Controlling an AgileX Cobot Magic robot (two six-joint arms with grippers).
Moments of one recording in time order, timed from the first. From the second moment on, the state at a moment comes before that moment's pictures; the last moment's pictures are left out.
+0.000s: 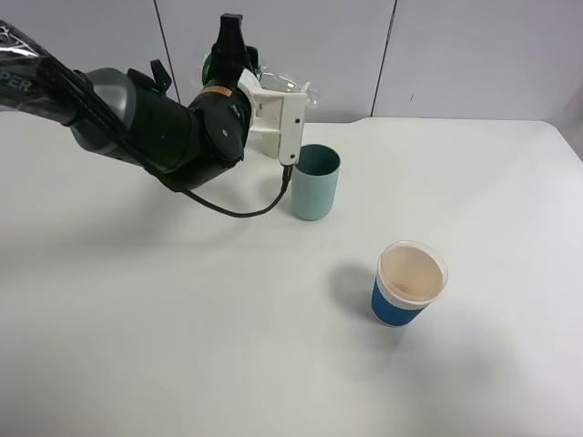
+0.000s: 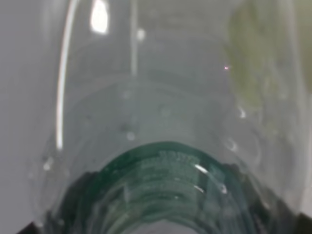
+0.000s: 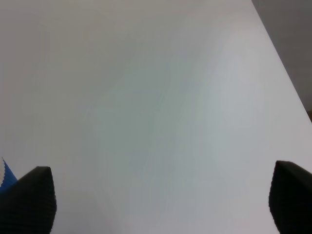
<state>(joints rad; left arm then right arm) -0.73 2.01 -1.12 -0.95 -0.94 2.19 -0.06 0.00 -0.50 -0.06 1.07 0.00</state>
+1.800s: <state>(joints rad) -0.30 1.68 -0.42 0.07 -1.15 -0.07 -0.06 0.00 -0.50 -0.06 1.07 0.00</state>
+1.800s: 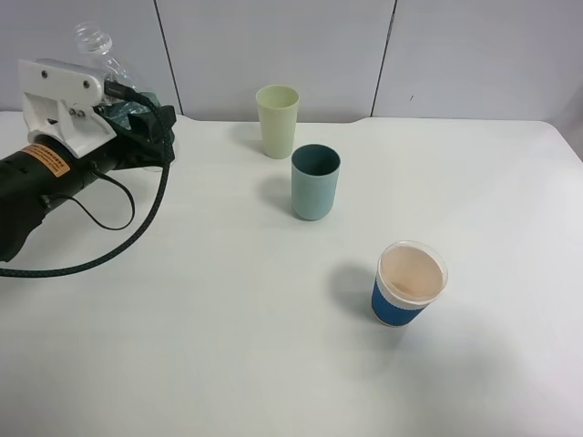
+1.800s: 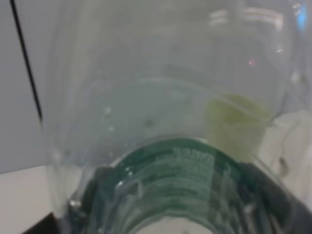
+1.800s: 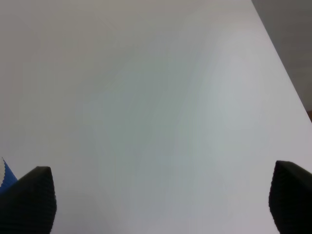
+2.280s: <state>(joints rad) -0.17 1.73 -0.38 0.14 -1.15 -0.10 -0.06 0.00 -0.50 -0.06 1.07 0.00</state>
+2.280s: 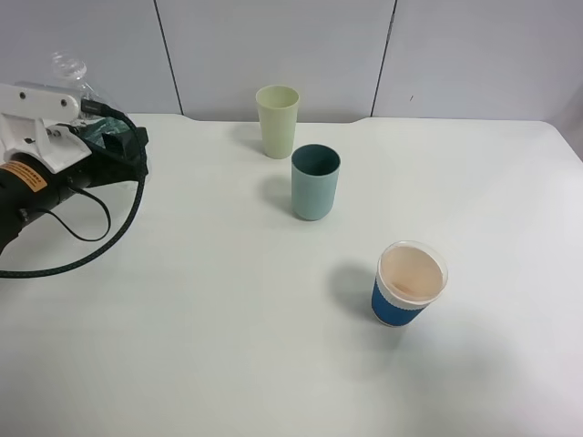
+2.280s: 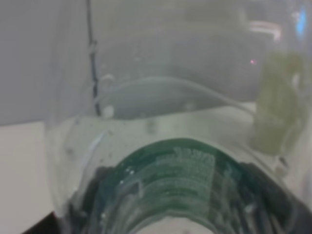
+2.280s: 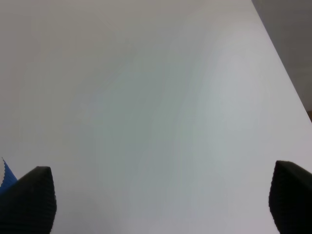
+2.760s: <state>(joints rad) -0.16 1.91 -0.38 0.22 -1.20 0.02 -0.06 0.00 -0.50 -0.06 1.07 0.00</state>
